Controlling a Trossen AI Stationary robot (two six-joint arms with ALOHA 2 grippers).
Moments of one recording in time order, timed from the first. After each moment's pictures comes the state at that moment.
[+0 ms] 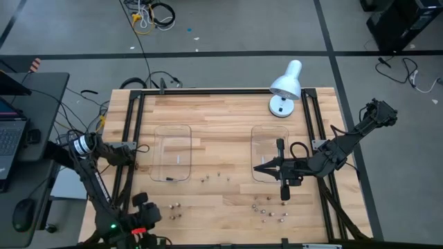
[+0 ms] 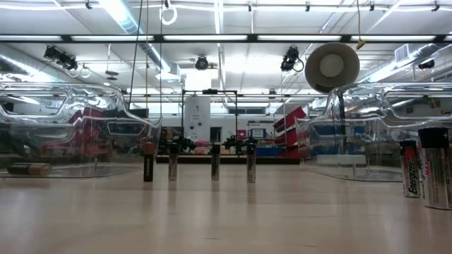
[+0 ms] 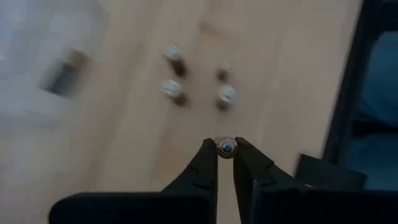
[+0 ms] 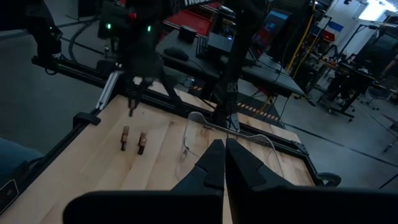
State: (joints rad) left arm -1.15 1.71 1.29 -1.09 -0.48 -1.47; right arm 0.61 1.14 0.99 -0.08 0.58 -0.20
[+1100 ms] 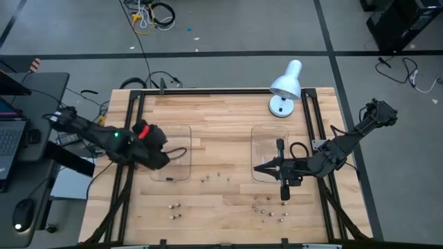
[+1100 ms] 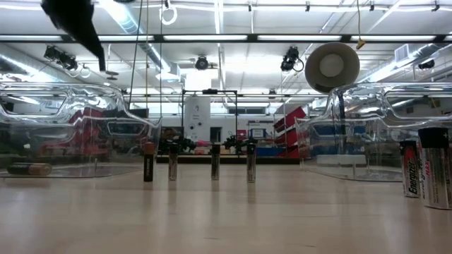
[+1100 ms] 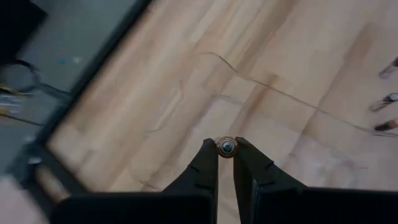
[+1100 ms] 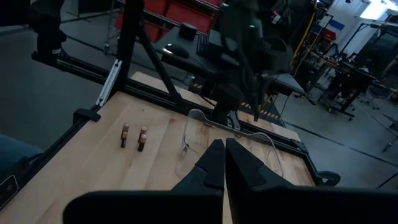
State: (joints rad) left arm -0.40 1.07 1.06 -1.29 -0.64 -0.87; right arm 0.61 1.14 0.99 -0.10 0.58 -0.20
